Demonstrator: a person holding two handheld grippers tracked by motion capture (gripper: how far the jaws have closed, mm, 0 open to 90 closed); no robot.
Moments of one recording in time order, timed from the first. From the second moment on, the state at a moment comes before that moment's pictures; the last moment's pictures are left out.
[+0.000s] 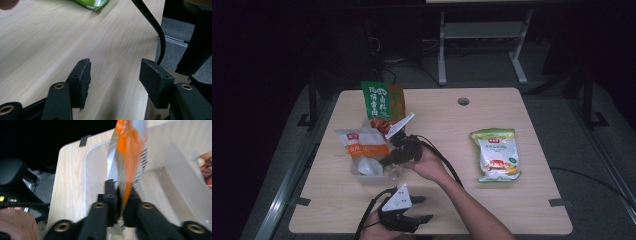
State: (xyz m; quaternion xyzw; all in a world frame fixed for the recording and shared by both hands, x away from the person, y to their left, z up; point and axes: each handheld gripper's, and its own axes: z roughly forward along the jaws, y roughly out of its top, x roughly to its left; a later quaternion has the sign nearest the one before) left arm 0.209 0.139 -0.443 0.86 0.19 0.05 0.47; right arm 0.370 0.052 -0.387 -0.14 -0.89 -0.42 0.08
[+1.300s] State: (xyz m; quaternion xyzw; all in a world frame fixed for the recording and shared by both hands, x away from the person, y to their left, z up) left arm 0.211 0.138 -0.441 0.86 0.19 0.05 0.47; right arm 0.368 0.020 -0.399 -0.17 -0.88 -0.44 0.09
